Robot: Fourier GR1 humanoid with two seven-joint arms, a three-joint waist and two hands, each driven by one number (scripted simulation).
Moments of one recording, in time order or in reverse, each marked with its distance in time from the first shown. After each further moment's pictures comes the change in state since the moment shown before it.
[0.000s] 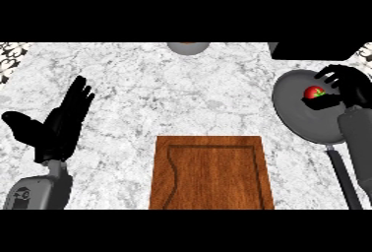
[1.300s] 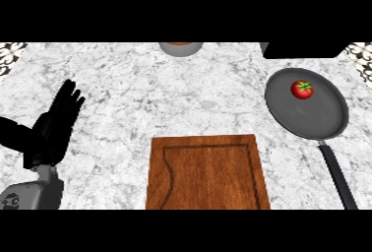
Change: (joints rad) left arm 0.035 0.014 0.042 -0.016 0.011 -0.011 -0.001; right arm 0.233 -0.290 -0.447 0.119 -0.654 0.580 -0.521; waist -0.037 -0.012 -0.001
